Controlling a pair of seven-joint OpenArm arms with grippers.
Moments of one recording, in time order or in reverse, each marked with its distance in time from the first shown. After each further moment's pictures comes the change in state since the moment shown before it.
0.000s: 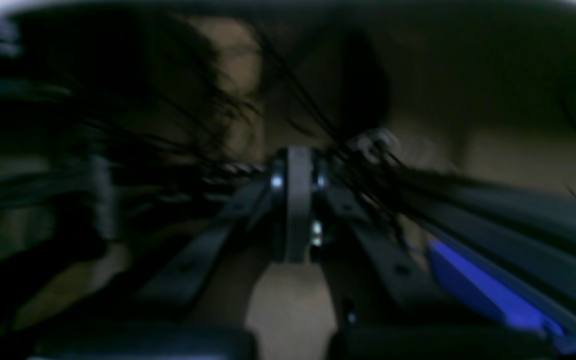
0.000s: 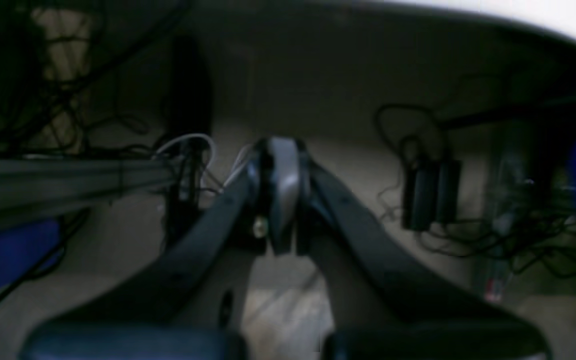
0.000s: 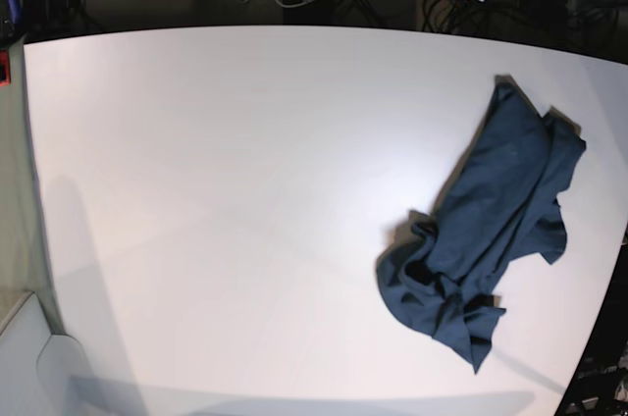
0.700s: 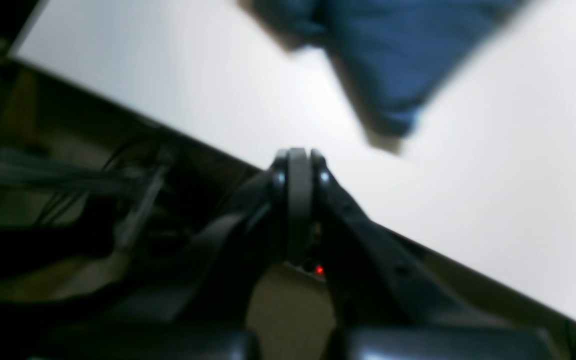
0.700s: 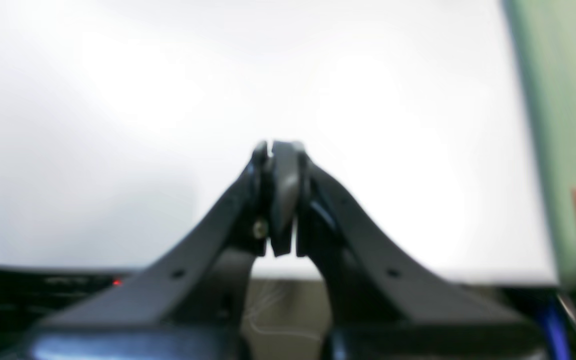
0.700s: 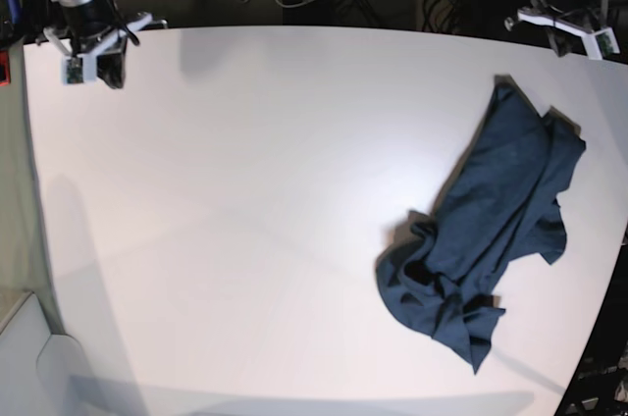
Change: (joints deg) left arm -12.3 0.4 -27.9 3.1 -20.5 -0.5 9.4; right arm 20.7 -3.0 -0.3 11.3 0.2 0.3 -16.8
